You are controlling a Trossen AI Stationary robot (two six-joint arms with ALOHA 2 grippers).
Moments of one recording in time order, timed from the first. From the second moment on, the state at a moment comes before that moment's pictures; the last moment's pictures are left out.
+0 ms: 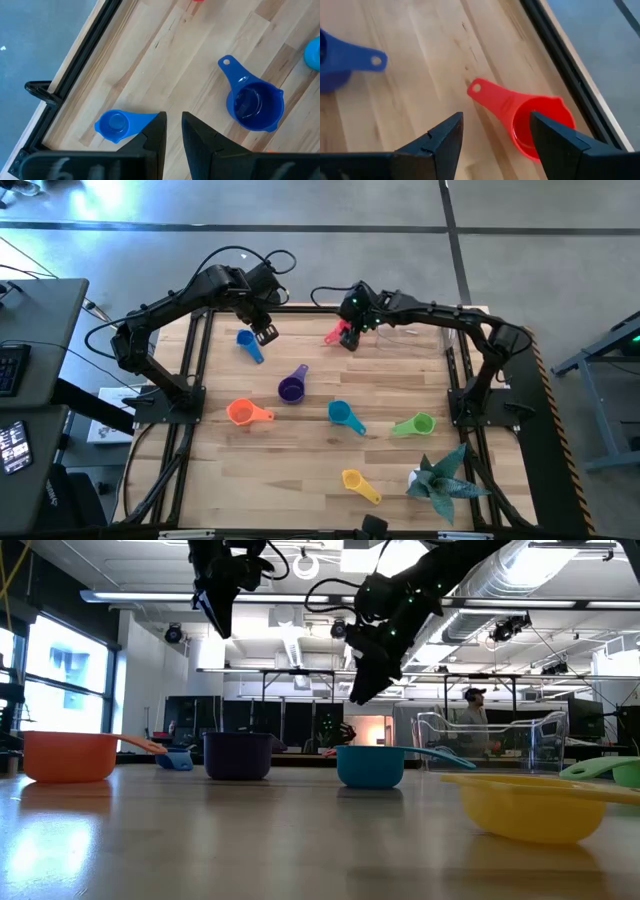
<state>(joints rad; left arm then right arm) 0.54 1.55 1.64 -1.33 -0.07 0.01 -0.52 1.78 1.36 -0.52 -0.06 -0.14</state>
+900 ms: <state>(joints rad) 0.54 1.55 1.64 -1.33 -0.07 0.00 -0.51 1.94 1.36 -0.54 0.08 -0.38</state>
